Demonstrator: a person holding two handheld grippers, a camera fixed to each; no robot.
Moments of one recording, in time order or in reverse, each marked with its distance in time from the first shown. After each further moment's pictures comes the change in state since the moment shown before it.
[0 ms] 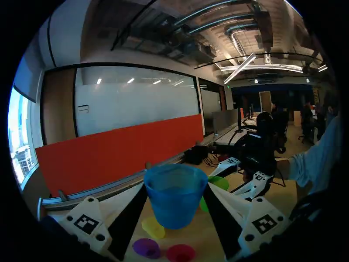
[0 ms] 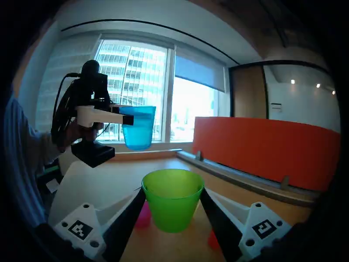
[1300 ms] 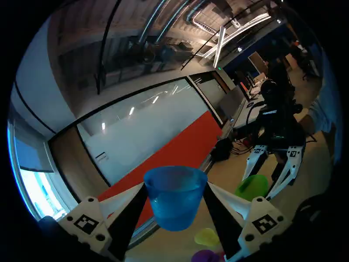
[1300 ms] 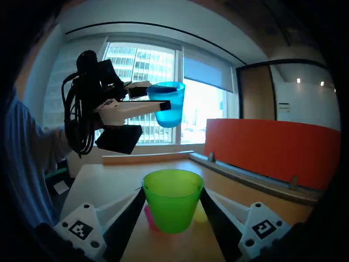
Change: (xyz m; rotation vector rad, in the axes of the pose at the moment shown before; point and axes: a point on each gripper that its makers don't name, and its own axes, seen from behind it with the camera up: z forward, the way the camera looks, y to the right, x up) left arm 0.059 -0.007 0.003 0.153 0.063 0.496; right arm 0.008 -0.039 -0.004 0.077 0.008 0.012
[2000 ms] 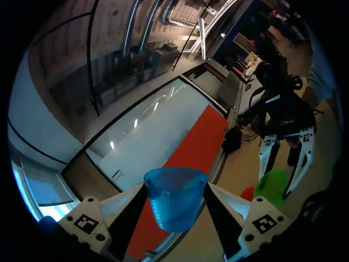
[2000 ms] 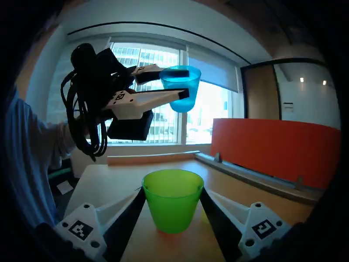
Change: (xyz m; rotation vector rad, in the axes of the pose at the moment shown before) left arm 0.023 -0.011 0.003 0.055 0.010 0.251; right arm -0.003 -0.016 0.012 0.039 0.000 0.001
